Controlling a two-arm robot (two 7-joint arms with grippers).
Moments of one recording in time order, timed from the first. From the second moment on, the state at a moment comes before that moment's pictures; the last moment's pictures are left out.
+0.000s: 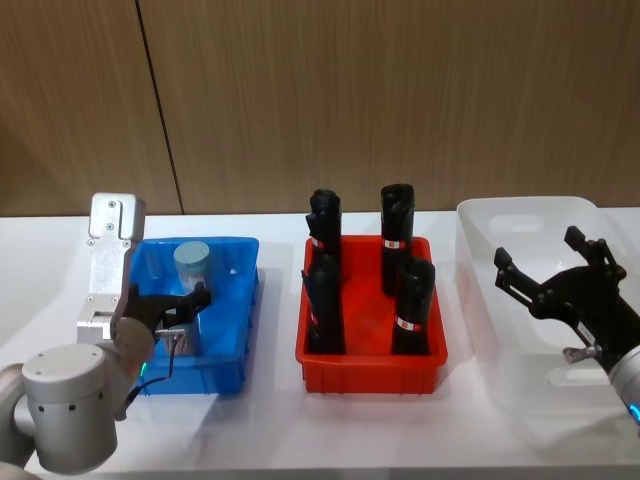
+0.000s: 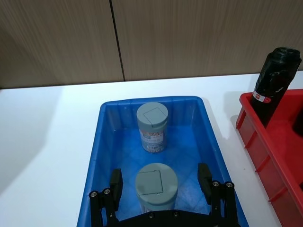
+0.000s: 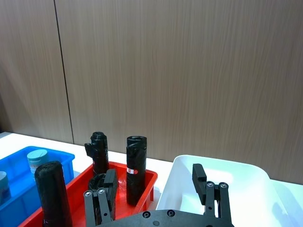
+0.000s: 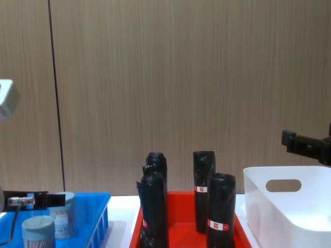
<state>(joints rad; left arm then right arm) -0.24 0.36 0.28 -1.53 -0.53 0.48 0.30 -0.01 0.34 -0.23 -1.77 0.29 0.03 0.07</state>
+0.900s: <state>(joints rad) -0.36 0.30 0.28 -1.29 -0.50 0.52 0.15 -0.01 0.34 -0.23 -1.77 0.29 0.03 0.07</state>
